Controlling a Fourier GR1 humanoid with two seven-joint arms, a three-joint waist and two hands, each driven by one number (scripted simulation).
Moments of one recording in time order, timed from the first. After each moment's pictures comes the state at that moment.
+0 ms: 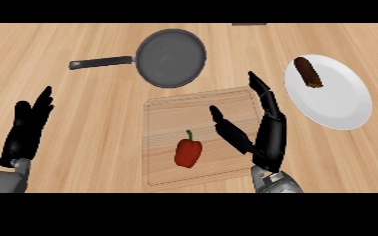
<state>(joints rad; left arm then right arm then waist) -0.10 0.57 -0.15 -1.30 0.20 0.29 0.17 -0.16 -0.03 0.42 -1.59 0.21 -0.84 -0.06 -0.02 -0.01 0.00</state>
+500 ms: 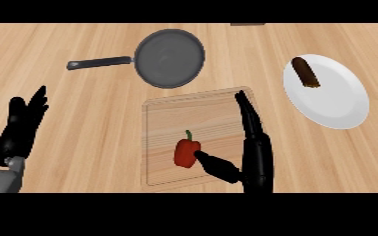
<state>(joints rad) -0.11 0.58 -0.13 -1.28 0.20 0.28 0.20 -0.06 -0.08 0.61 -1.67 0.70 -0.72 0.40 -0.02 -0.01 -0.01</state>
